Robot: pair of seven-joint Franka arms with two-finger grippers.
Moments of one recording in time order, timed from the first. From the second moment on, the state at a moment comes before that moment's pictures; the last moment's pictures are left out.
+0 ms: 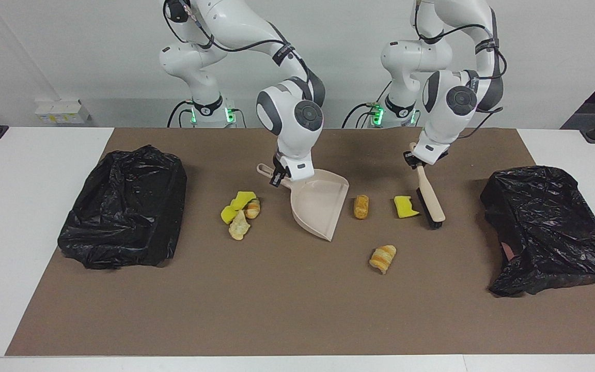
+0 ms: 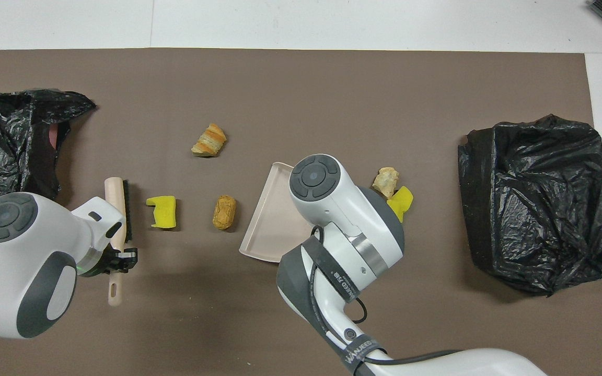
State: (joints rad) left arm -0.11 -0.16 -0.12 -2.40 0.02 2.02 -0.27; right arm 0.62 0.33 -0.01 -1.77 -0.09 1.79 -0.53
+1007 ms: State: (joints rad) left arm -0.16 -0.09 -0.45 -2.21 -0.20 2.01 -0.28; right arm 0.63 0.32 -0.01 -1.79 -0.09 1.79 -0.51
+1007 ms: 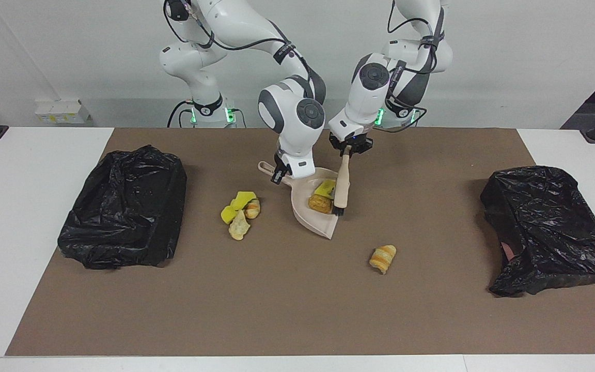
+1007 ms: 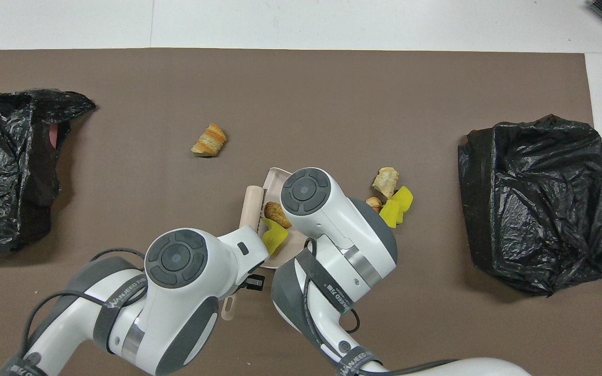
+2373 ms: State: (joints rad) left arm -0.10 0.38 -0.18 -1.73 0.30 1.99 0.37; right arm 0.63 0.30 -0.01 -1.83 -0.09 1.83 -0.51
